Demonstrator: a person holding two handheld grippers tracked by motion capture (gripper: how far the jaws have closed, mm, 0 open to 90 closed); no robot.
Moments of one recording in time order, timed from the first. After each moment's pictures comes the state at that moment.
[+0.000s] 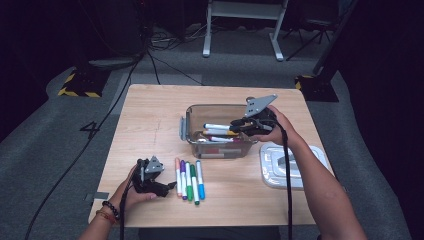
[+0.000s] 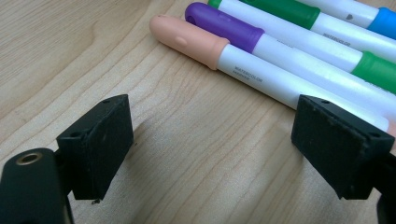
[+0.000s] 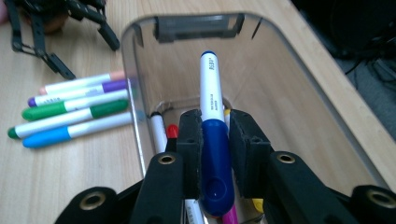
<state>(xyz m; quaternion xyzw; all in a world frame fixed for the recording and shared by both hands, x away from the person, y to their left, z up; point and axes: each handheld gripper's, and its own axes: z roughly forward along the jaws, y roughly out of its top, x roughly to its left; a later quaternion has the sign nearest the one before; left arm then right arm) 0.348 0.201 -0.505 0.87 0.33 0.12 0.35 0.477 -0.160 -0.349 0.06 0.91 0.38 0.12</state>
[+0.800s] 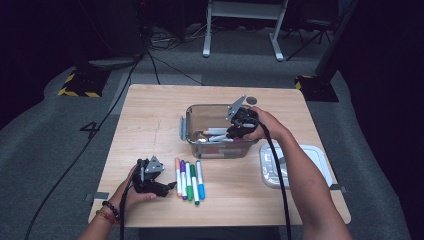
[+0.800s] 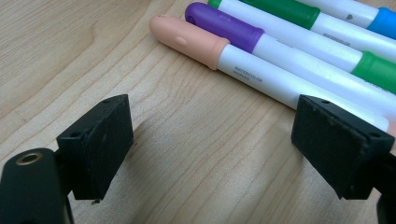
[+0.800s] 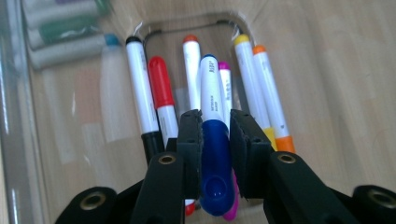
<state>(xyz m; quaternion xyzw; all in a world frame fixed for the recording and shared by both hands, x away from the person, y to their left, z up) 0.348 0.201 -0.505 0.87 0.33 0.12 0.35 0.516 -0.125 -0.394 0.06 0.97 0.22 0.06</state>
